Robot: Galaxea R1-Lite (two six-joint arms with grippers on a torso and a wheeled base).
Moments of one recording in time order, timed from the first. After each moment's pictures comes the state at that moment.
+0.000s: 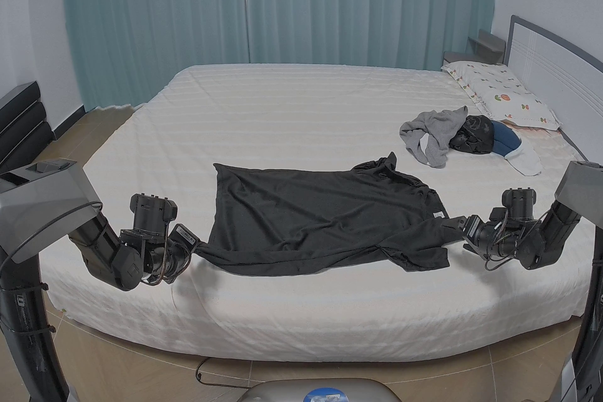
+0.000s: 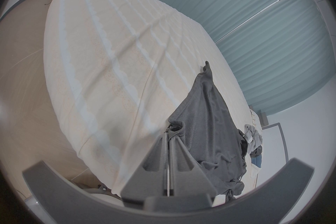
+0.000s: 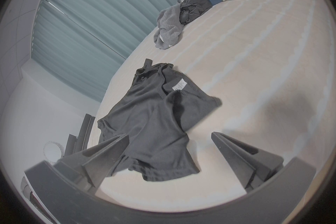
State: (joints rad) left arm -0.19 2.19 -0.79 -0.69 0.08 -1.08; right arm -0.04 2.29 -0.81 -0.87 0.34 0.64
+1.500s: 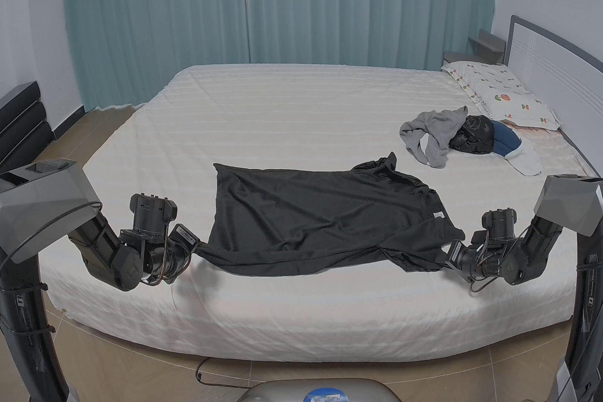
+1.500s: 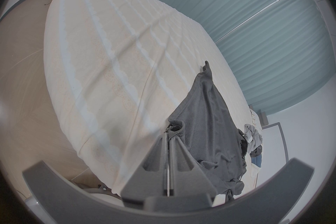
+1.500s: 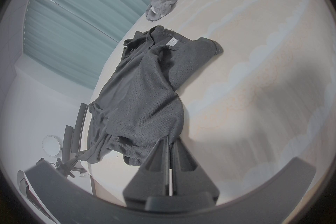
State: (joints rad) left arm -0.19 2.19 -0.79 -0.69 0.08 -1.08; right arm 0.03 2.39 -0.81 -0.86 0.33 0.64
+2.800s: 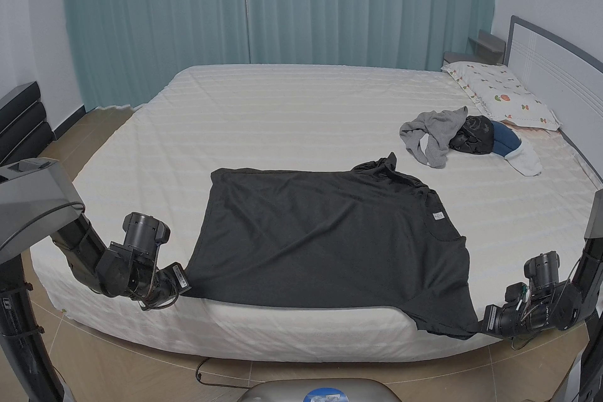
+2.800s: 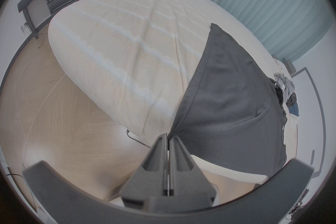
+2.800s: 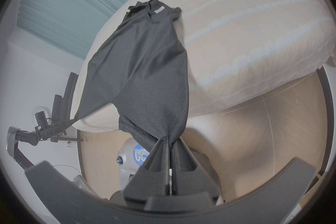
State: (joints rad) left arm -0.18 2.11 -0.69 -0.40 0.06 -0.72; right arm -0.03 2.07 -0.16 -0.87 0.36 0.36
